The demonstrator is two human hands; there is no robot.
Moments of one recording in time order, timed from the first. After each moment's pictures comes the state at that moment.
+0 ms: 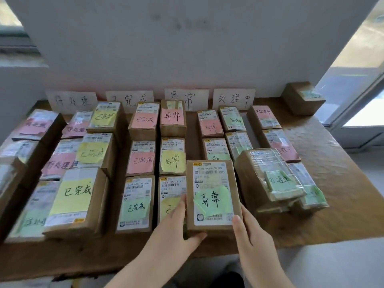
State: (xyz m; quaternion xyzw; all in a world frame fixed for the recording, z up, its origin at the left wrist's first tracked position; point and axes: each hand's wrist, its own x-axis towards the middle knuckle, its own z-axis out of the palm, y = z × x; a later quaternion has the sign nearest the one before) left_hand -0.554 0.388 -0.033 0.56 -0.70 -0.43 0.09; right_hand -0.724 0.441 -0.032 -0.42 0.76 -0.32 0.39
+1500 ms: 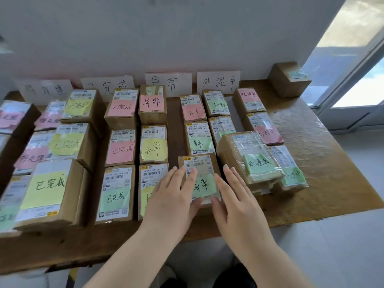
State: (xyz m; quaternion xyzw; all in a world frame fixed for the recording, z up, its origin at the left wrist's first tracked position) left_hand -0.609 0.378 -0.024 0.52 -0.84 -0.13 0.05; right_hand -0.758 0.433 -0.048 -0.68 0.68 -0.27 0.00
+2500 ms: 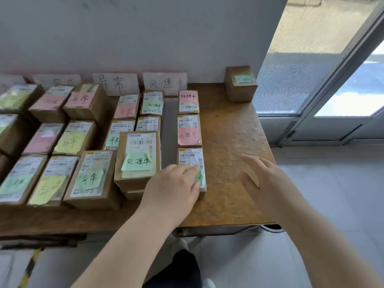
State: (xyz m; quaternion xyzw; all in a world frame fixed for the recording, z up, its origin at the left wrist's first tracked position) left_hand -0.910 0.429 0.012 0.52 -0.84 -0.10 0.09; right_hand -1.120 0.455 0.012 -0.69 0.69 -0.17 0.14
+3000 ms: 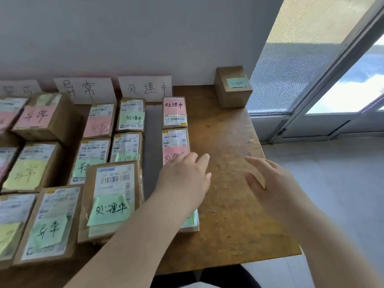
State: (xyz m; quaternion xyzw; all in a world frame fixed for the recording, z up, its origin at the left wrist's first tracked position) left_hand -0.969 0.307 -0.001 0.51 -0.85 -0.12 0.06; right_hand -1.159 0.365 -0.002 -0.63 0.74 -0.16 0.17
